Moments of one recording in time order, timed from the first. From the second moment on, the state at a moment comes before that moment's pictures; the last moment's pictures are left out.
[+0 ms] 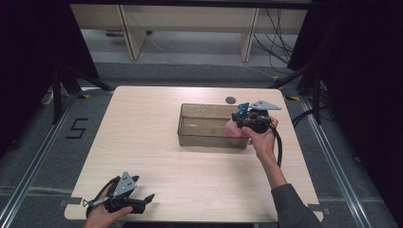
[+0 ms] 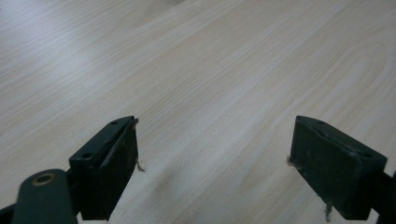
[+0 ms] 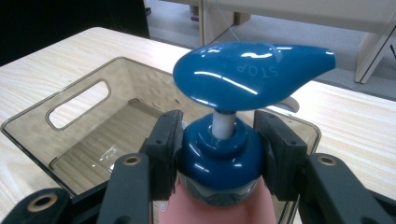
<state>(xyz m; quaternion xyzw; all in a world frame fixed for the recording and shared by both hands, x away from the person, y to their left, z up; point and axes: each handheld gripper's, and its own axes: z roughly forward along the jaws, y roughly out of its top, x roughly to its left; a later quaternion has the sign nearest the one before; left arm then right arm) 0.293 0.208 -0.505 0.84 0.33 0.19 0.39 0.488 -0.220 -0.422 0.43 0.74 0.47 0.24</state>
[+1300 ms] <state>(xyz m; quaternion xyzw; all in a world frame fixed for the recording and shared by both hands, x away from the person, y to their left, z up) 0.292 0.208 -0.505 0.83 0.33 0.20 0.40 0.477 -0.221 -0.427 0.47 0.71 0.48 0.21</state>
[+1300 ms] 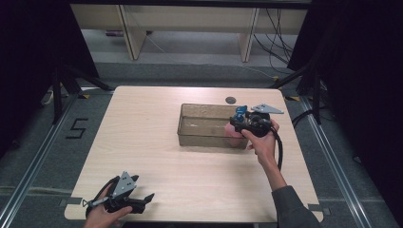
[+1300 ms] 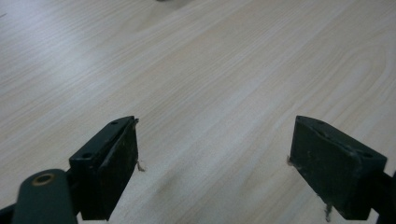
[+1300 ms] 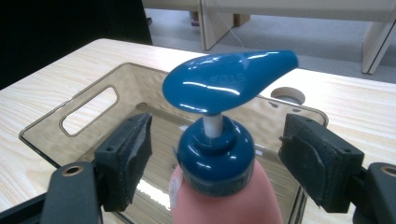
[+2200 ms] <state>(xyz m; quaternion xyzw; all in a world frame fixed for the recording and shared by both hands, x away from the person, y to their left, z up) 0.293 0.210 -0.503 0.83 0.33 0.21 0.40 0.468 -0.228 -0.426 0.47 0.70 0.49 0.21</state>
